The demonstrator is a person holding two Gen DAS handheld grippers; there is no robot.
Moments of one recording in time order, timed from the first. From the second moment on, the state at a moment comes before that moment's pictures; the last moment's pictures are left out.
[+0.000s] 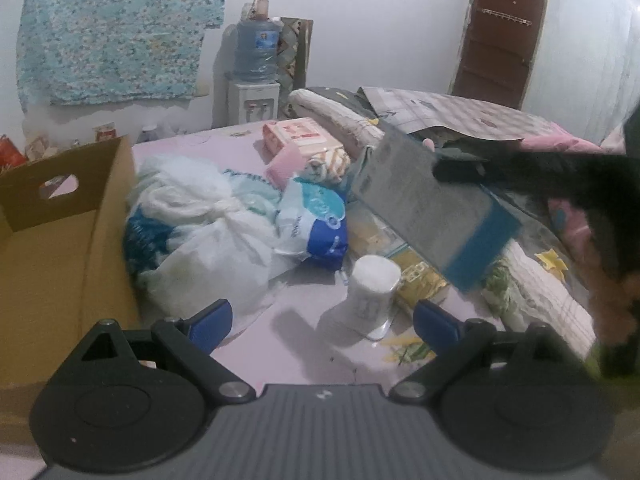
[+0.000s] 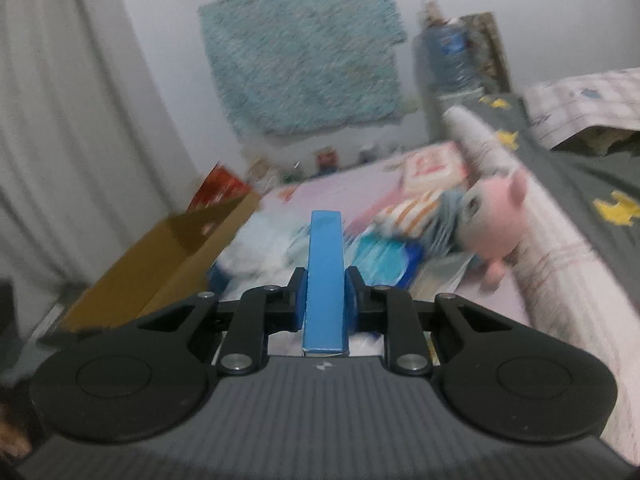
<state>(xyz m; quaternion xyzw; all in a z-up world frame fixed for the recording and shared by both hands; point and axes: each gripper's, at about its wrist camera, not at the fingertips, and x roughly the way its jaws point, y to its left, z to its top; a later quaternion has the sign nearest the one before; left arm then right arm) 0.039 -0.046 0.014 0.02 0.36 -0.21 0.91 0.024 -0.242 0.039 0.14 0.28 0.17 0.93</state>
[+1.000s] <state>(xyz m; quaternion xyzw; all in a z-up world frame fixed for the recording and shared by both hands) 0.023 0.028 -0.020 -0.10 0.42 -0.15 0.89 -0.029 -0.126 -0.021 -0.03 0.39 0.24 0.89</state>
